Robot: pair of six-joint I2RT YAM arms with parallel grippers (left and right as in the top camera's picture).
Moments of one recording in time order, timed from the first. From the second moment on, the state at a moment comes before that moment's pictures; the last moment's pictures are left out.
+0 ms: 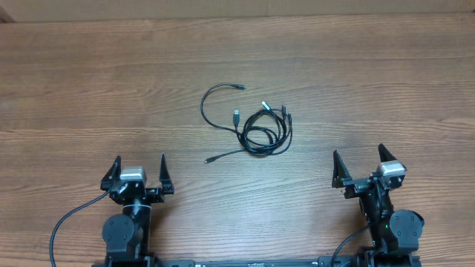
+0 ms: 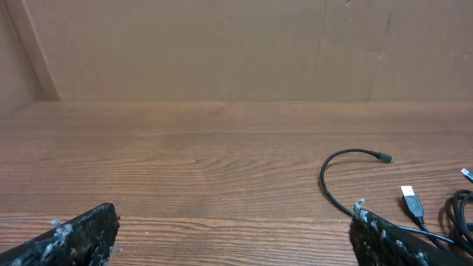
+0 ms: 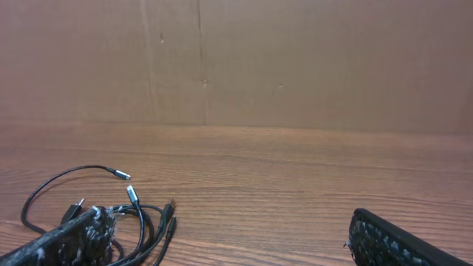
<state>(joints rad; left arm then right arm) 0.02 0.01 0.01 -0.08 -0.02 0.00 -0.02 0.01 0.02 -0.02 -0.17 0.02</state>
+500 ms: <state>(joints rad) 0.02 0.01 0.01 -0.08 -0.02 0.00 -0.02 0.01 0.02 -0.02 -0.17 0.02</state>
